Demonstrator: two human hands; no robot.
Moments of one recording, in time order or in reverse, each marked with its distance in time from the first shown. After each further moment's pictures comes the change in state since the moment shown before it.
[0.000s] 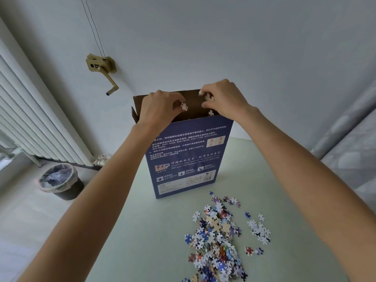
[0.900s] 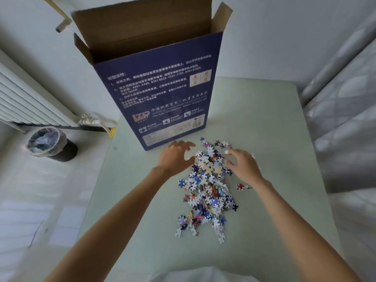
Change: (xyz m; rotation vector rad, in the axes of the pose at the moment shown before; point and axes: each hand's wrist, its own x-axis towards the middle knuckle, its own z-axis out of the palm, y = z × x) left_hand -0.205 0.034 0.172 -0.180 -0.699 -0.025; right_hand -0.293 0.062 0.188 0.298 -0.296 0.556
